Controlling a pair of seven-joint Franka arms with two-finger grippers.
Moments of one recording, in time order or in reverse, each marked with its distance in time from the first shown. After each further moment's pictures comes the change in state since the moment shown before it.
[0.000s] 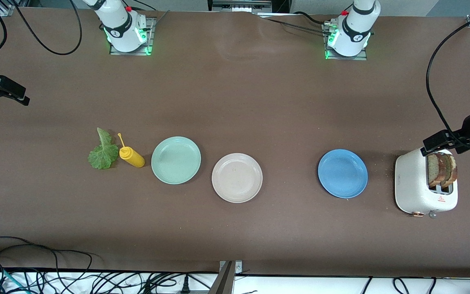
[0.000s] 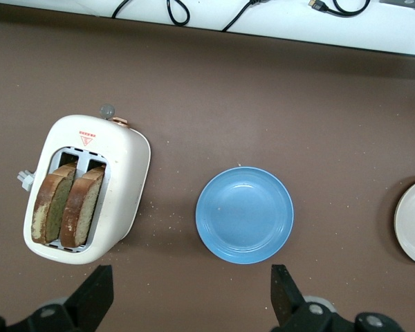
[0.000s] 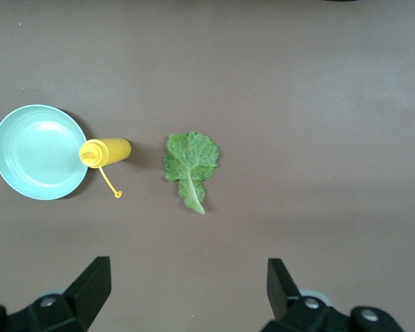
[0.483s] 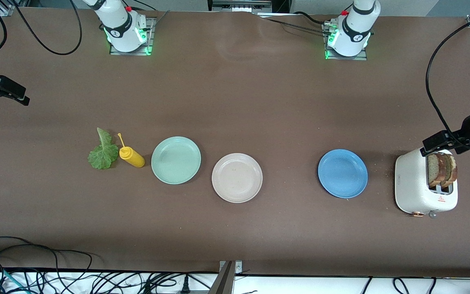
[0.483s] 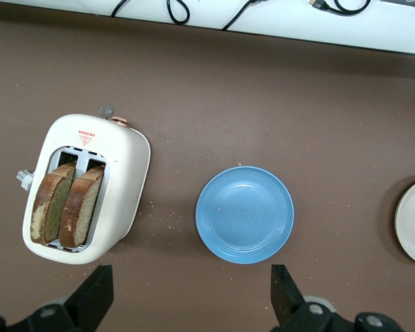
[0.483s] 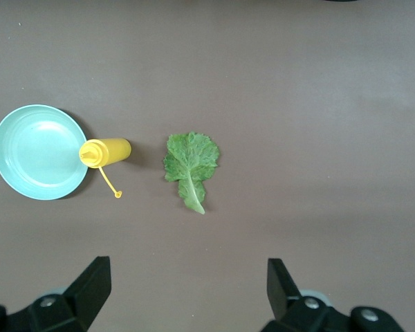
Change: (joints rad) left arm 0.000 0.005 0.000 0.000 0.000 0.000 0.000; right arm 0.000 0.000 0.000 0.000 0.000 0.000 0.000
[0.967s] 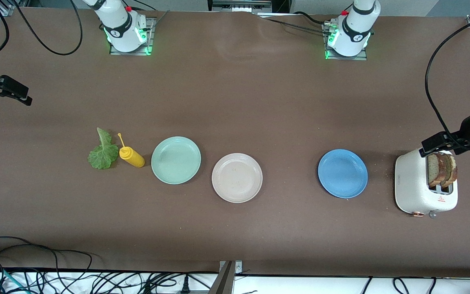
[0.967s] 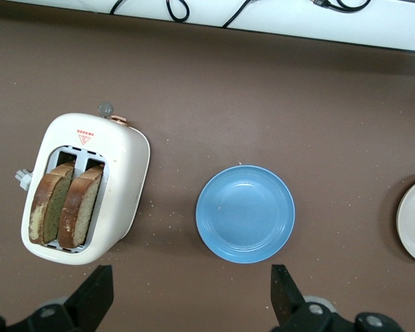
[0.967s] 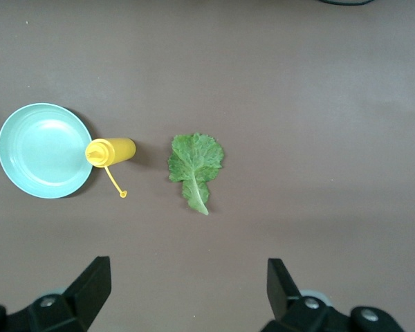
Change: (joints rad) left arm 0.000 0.005 0.002 0.000 0.000 0.000 0.018; right arm 0.002 0.000 0.019 0.003 0.000 0.000 0.000
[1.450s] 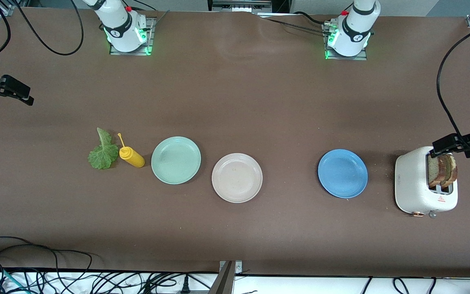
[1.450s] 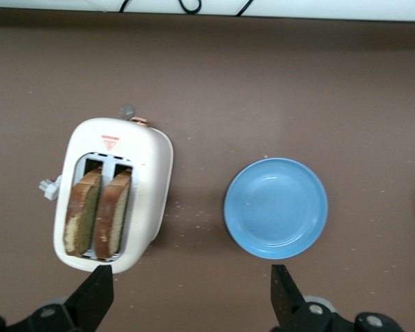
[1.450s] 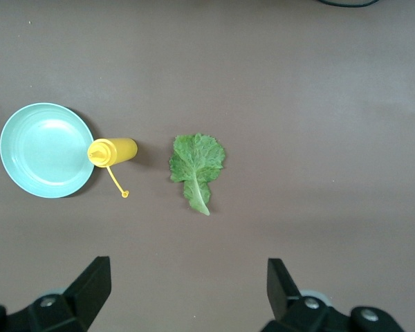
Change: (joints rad) left arm 0.058 0.038 0.010 0.000 0.055 0.000 0.141; right arm 0.000 0.000 0.001 0.001 0.000 -0.001 0.000
